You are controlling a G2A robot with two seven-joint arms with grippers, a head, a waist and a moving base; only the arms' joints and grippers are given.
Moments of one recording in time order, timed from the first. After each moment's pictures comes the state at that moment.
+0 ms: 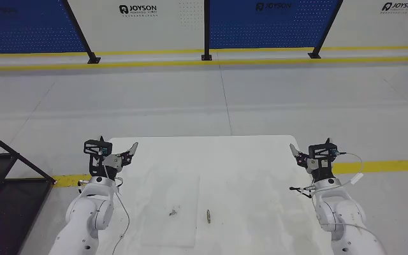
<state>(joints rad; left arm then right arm) 1.73 -1.15 -1.60 -1.80 1.33 0.00 0.00 -1.73 -1.15 1.60 -1.80 -1.33 0.00 0.00</state>
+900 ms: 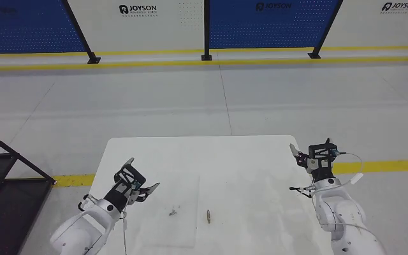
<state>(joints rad) 2.07 -1.12 -1.66 -2.19 1.63 -0.41 -0.21 -1.73 -1.15 1.60 -1.80 -1.33 0.00 0.00</state>
